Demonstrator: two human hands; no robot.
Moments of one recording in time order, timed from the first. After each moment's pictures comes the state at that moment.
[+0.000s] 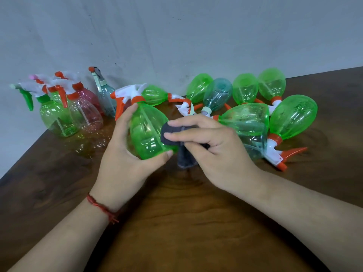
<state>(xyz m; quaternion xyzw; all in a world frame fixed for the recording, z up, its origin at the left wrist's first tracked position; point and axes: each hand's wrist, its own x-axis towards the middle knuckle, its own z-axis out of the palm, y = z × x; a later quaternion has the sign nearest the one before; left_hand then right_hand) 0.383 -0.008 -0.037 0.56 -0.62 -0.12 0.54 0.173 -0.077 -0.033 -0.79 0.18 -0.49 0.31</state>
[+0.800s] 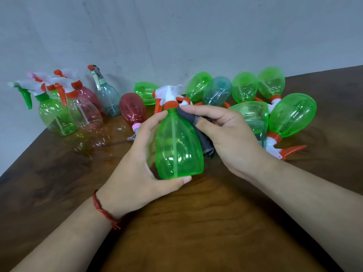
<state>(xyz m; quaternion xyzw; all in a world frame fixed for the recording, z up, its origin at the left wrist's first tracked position) 0.359 0.007 -0.028 0.49 -0.71 -0.23 0.45 0.172 -0.094 -0.022 -0.59 0.20 -0.50 0.61</state>
